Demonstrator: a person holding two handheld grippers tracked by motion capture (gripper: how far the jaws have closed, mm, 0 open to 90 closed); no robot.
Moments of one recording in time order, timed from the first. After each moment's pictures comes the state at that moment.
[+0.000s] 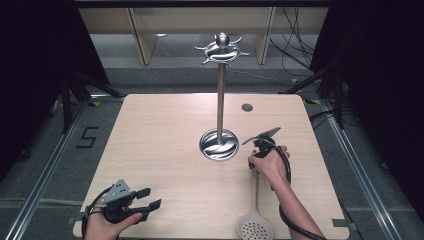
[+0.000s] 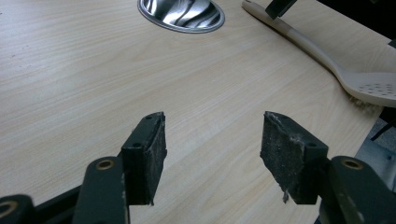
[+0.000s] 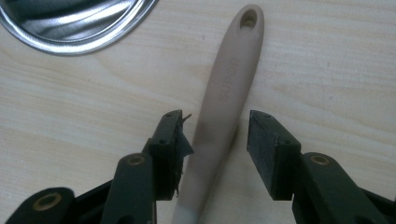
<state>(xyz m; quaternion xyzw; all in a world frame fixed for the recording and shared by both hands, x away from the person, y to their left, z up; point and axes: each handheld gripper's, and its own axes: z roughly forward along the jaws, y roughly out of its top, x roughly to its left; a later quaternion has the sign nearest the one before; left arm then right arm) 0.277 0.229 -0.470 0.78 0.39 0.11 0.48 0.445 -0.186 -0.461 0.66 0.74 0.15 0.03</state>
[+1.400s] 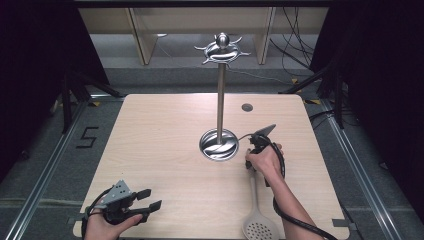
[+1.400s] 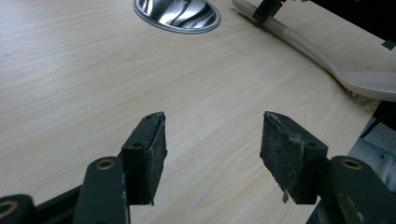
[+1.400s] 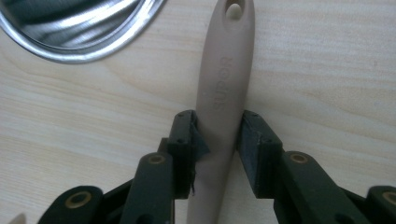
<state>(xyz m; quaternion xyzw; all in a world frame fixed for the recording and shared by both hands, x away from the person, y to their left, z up) 0.275 0.229 -0.469 0.78 0.39 0.11 0.49 0.463 -0.180 -0.471 0.66 0.74 0.14 -0.01</state>
